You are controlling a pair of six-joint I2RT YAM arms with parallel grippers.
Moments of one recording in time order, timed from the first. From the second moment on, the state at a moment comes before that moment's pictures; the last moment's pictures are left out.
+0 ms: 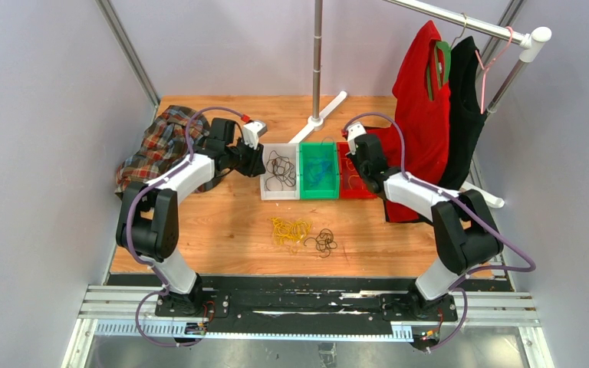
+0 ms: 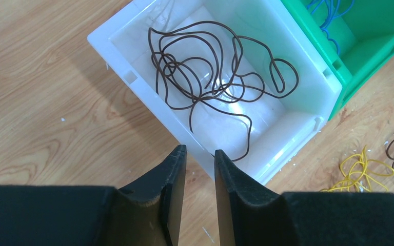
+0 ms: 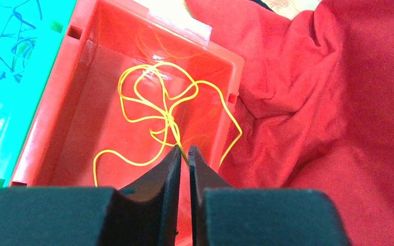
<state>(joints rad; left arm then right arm) -0.24 1.67 1.10 -0.22 0.48 0.20 0.43 1.62 0.94 0.05 0.36 -0.28</state>
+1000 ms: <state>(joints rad) -0.24 1.67 1.10 -0.21 0.47 0.22 0.47 1.54 1.04 0.03 0.27 -0.12</state>
